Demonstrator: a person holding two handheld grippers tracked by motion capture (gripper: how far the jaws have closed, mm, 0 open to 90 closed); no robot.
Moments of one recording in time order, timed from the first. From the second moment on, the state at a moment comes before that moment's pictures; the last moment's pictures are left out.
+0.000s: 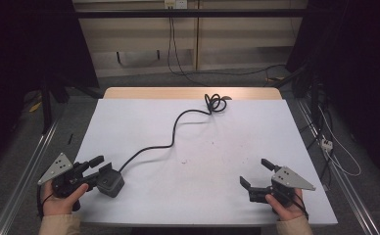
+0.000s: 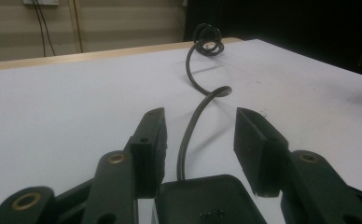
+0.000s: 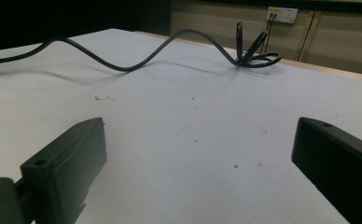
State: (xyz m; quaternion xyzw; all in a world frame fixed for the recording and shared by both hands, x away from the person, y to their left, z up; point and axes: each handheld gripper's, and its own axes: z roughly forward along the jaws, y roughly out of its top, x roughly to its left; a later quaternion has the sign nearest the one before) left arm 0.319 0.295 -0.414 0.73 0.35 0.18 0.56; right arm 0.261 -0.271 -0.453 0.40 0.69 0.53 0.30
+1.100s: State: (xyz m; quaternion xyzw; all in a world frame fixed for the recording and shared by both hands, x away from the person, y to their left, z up) left arm 0.316 0.307 -0.415 0.74 0.34 0.13 0.56; right arm 0.260 -0.272 -0.453 0.40 0.69 0.53 0.30
